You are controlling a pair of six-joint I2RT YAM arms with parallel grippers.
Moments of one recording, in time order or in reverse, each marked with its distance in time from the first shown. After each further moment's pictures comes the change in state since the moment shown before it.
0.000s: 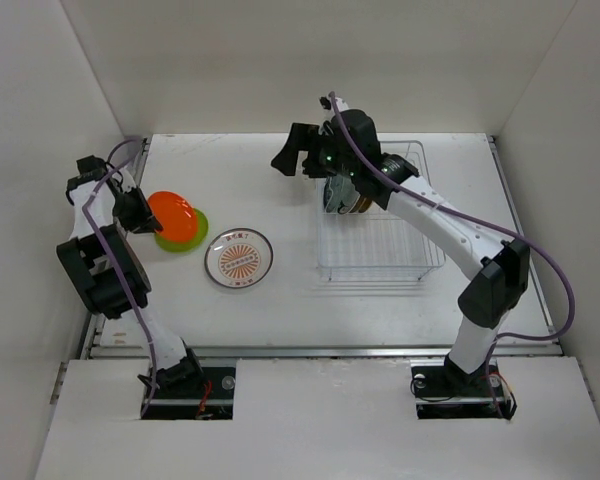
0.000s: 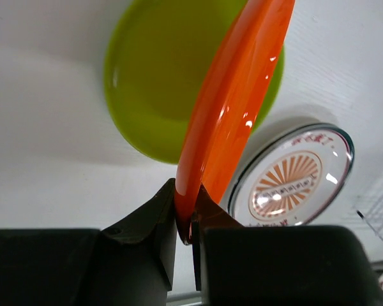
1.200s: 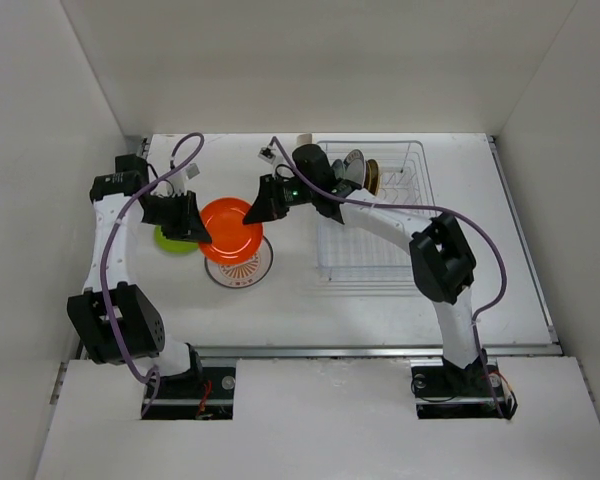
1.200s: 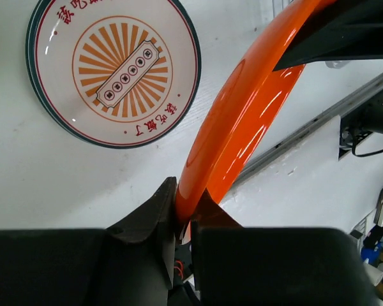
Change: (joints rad) left arm -0.275 -0.351 -0.097 -0.303 0.266 0.322; right arm 0.062 0.311 -0.062 0.323 -0.661 -0.016
